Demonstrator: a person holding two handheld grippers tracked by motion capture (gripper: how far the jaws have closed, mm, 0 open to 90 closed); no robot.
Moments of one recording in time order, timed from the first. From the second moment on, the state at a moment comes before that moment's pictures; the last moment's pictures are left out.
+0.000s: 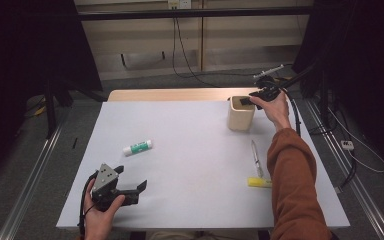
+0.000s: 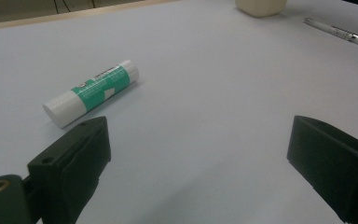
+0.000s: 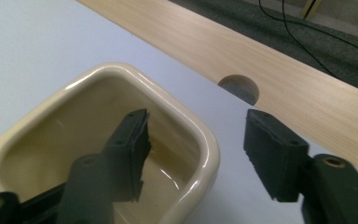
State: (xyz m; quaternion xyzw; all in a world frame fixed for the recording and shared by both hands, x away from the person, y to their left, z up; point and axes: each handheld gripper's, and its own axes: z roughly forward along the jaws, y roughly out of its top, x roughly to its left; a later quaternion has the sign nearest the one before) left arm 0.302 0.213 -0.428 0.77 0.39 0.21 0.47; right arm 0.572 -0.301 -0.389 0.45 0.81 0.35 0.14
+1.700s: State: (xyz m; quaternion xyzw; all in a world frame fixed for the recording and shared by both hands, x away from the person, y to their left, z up) left arm 0.303 0.208 -0.430 0.78 0.38 0.20 0.46; right arm 0.522 -0.281 -0.351 0.42 0.82 0.37 0.13
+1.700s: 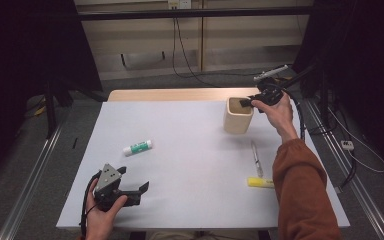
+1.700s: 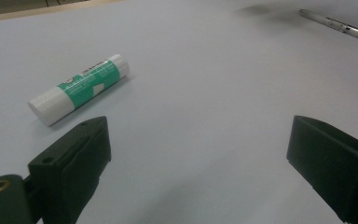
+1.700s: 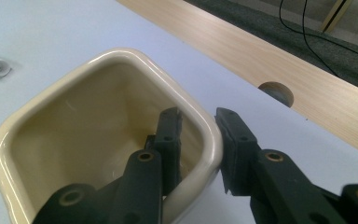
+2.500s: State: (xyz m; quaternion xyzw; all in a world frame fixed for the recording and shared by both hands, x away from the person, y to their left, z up) left arm 0.303 0.210 -0.430 0.77 0.39 0.20 0.46; right arm 0.465 -0.205 -0.356 0.38 0.84 0.38 0.11
